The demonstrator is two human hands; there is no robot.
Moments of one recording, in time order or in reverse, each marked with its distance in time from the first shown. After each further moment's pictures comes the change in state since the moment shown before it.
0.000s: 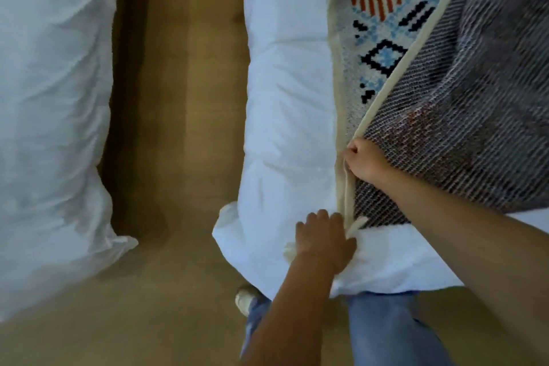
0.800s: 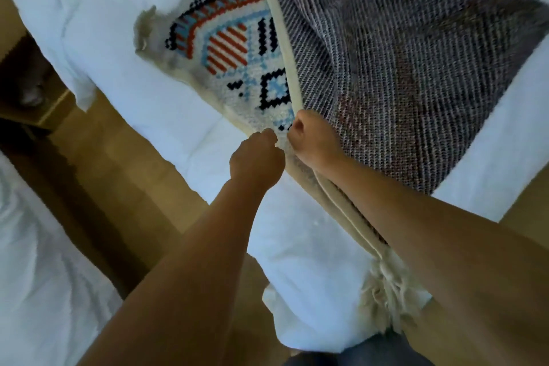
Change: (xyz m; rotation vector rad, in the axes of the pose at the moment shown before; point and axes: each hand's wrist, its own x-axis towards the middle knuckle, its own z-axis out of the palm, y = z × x) left_hand 0.165 0.035 -0.202 0.444 0.208 0.334; right_hand 0.050 -0.042 -0.047 0.469 0.621 0.003
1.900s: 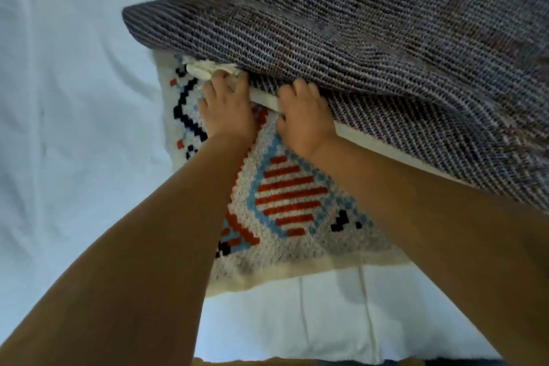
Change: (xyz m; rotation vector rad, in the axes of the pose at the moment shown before) left_hand 0.409 0.001 -0.113 0.488 0.165 0.830; right_hand 0.292 -0.072 0.040 -0.289 0.537 0.511
